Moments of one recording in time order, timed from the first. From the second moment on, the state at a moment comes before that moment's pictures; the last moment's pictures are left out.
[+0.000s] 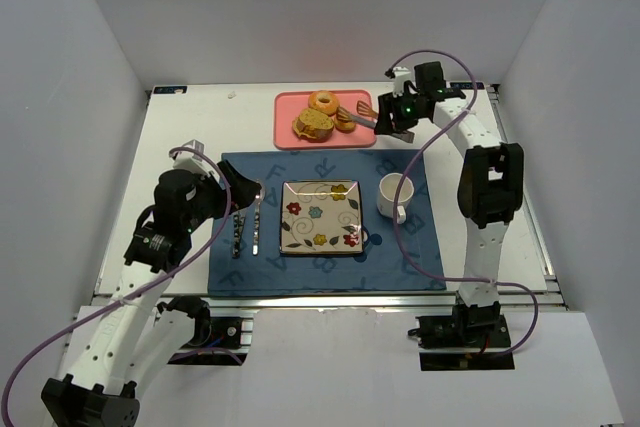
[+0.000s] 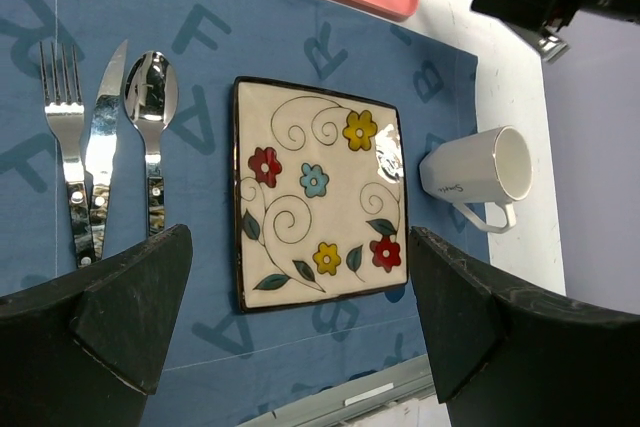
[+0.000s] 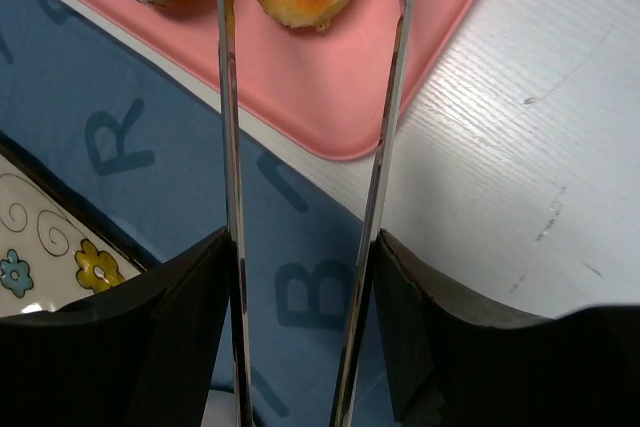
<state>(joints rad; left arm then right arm) -0.27 0.74 0.75 -0.44 0.13 -0.62 0.19 2.13 1.84 -0.58 -0.49 -0.17</state>
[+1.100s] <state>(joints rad) -0.27 0.73 0.76 -0.43 0.12 -0.64 0.17 1.73 1.62 -0.61 -0.67 -0.18</state>
